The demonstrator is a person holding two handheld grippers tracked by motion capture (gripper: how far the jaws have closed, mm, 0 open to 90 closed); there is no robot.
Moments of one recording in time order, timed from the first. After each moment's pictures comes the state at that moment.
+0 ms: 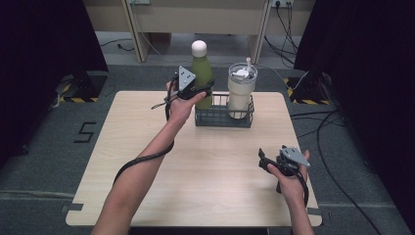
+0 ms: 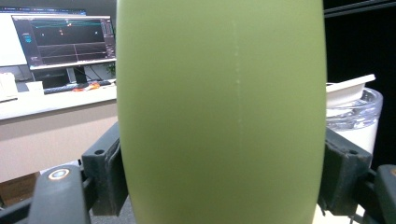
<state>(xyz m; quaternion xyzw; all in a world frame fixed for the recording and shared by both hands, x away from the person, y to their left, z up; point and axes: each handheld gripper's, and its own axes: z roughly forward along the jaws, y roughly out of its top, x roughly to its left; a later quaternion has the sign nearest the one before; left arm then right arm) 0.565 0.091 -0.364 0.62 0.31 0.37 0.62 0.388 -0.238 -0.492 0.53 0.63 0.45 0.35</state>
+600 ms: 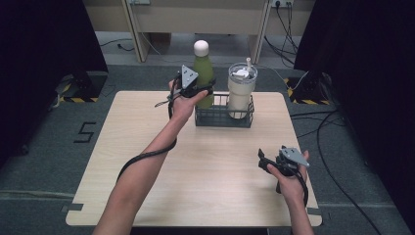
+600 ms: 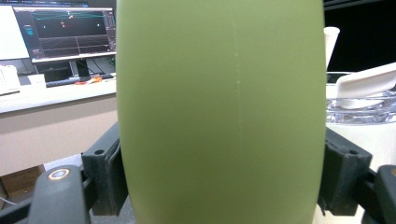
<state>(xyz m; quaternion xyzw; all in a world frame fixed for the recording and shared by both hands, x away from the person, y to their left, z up) 0.579 0.085 -0.371 0.62 0.32 0.37 0.61 0.388 -0.238 -0.494 0.53 0.63 0.45 0.35</state>
